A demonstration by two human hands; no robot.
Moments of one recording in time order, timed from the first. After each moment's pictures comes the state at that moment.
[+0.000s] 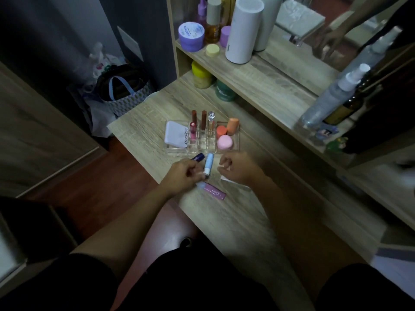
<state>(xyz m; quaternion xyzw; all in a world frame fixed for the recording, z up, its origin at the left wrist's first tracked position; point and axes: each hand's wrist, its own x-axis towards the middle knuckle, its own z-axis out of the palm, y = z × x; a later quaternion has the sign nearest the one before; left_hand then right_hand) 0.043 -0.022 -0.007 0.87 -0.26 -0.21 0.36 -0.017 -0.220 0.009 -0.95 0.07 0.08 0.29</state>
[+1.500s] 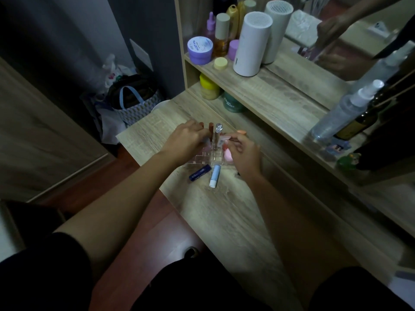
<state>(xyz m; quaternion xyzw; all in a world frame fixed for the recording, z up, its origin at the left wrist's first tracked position) 0.118 -0.054 0.075 0.87 -0.48 0.04 0.12 0.032 -0.210 0.020 -0.83 0.24 -0.13 0.49</state>
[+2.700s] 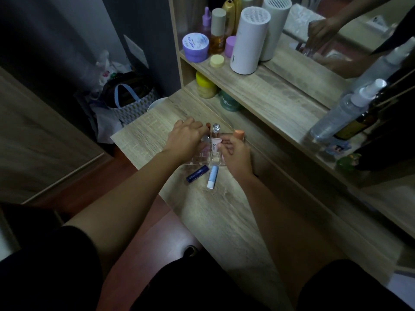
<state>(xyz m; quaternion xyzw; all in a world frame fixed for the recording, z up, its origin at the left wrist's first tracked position) 0.132 -0.071 0.054 0.90 -0.42 0.03 0.06 0.045 -0.206 0.002 -0.83 0.23 -0.09 0.50</state>
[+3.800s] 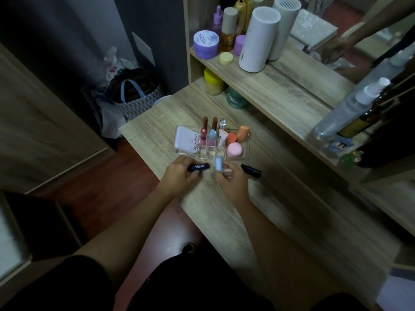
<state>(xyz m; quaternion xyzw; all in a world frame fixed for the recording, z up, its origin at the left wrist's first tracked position) 0.059 -0.006 -0.008 0.92 -0.26 -0.10 0.29 -0.020 -0.158 -0.021 -0.80 0.28 -0.06 0.52</state>
